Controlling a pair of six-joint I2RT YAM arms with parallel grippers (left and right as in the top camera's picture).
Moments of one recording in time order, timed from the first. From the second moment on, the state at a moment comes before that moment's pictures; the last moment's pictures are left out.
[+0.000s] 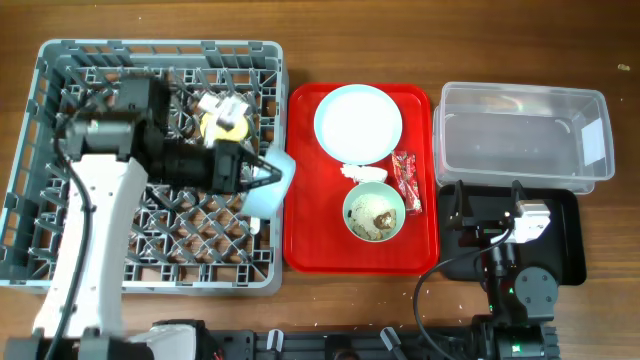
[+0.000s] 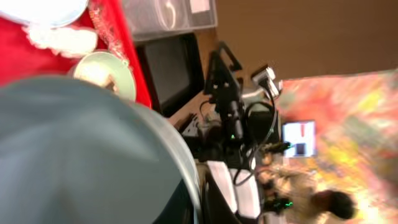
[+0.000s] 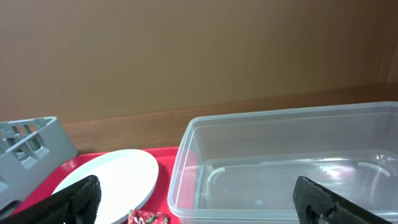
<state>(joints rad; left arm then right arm) -0.01 1.43 1.33 -1.43 1.16 0.22 0.02 0.01 0.01 0.00 -0.02 0.15</state>
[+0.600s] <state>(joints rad) 0.44 1.45 0.87 -1.08 1.23 0.22 0.02 0.01 0.01 0.00 -0.02 0.15</state>
